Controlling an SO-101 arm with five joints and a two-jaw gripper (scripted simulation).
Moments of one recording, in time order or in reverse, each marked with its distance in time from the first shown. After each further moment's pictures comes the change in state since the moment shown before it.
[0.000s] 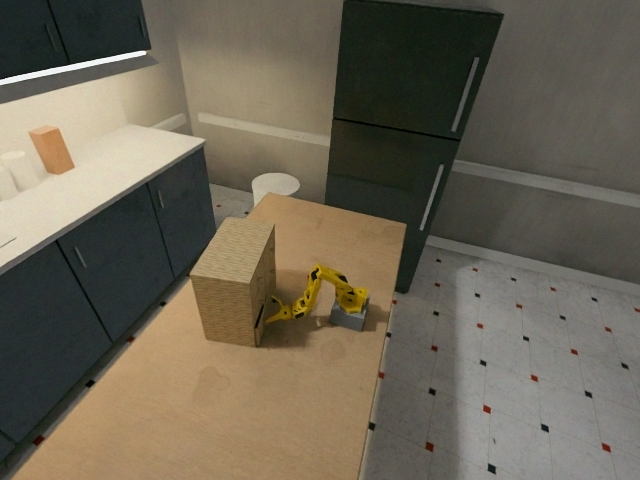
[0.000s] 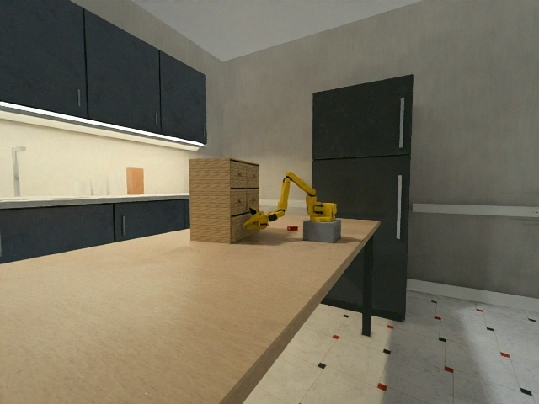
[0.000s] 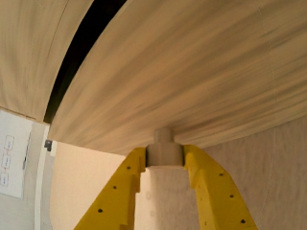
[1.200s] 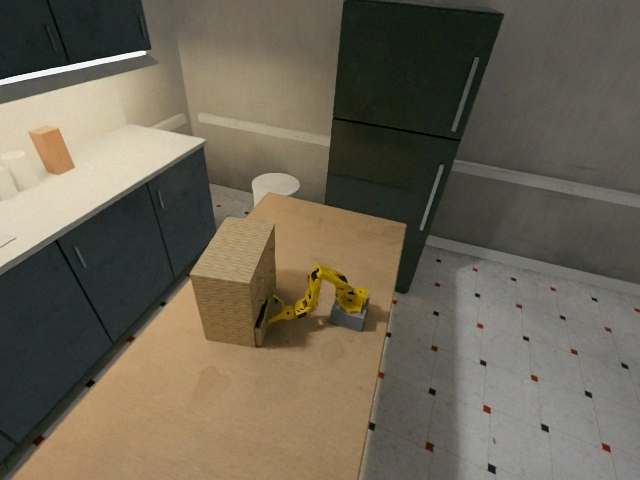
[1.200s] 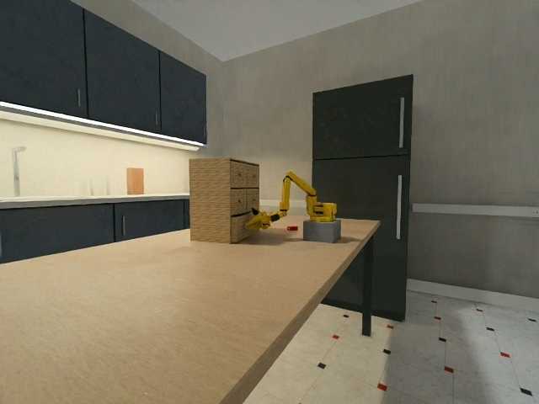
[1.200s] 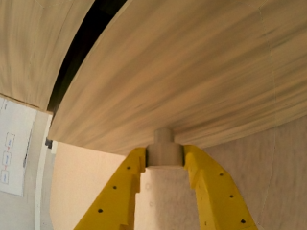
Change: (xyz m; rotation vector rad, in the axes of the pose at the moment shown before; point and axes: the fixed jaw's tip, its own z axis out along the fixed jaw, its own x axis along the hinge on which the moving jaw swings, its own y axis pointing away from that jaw) arm 0.004 -0.001 -0.008 -0.007 0.005 -0.003
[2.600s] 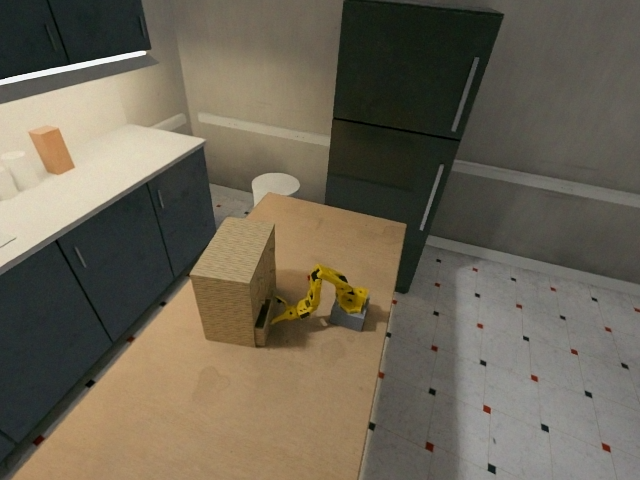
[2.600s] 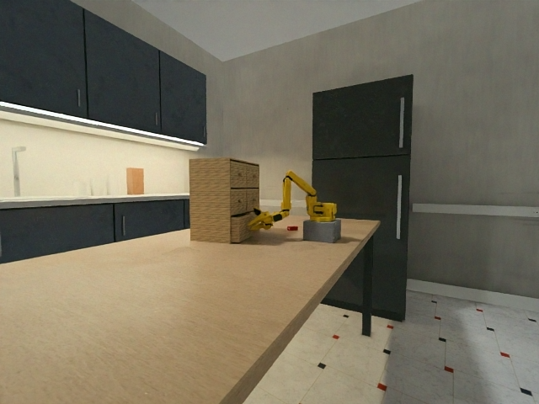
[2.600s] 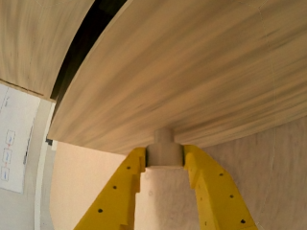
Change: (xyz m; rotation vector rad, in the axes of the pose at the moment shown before) arm 0.005 -0.001 -0.009 -0.006 0.009 -0.004
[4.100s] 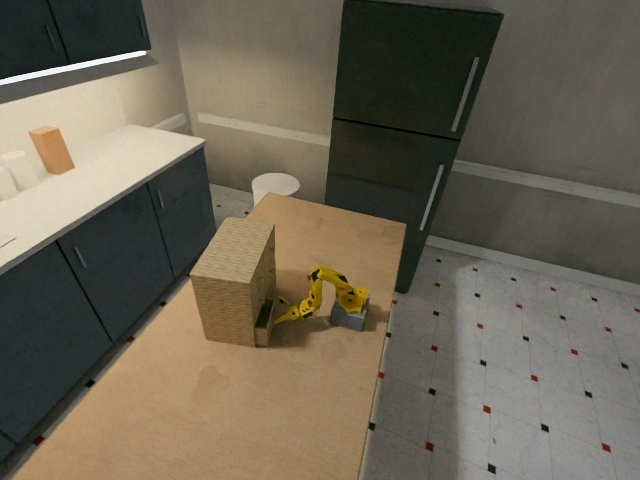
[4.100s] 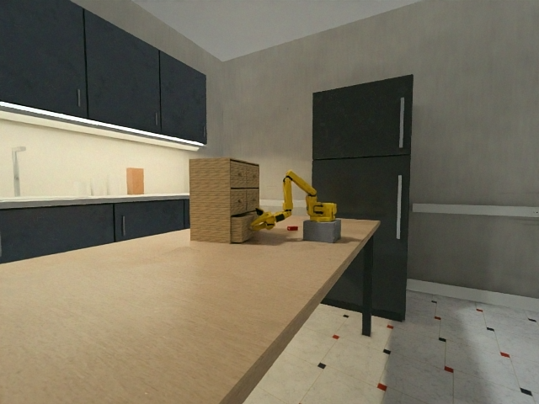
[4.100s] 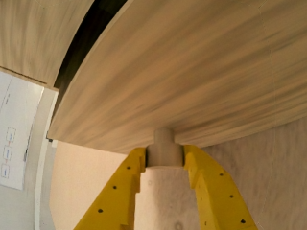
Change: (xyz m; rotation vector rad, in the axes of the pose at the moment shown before) arm 0.005 0.000 -0.009 -0.006 0.011 -0.005
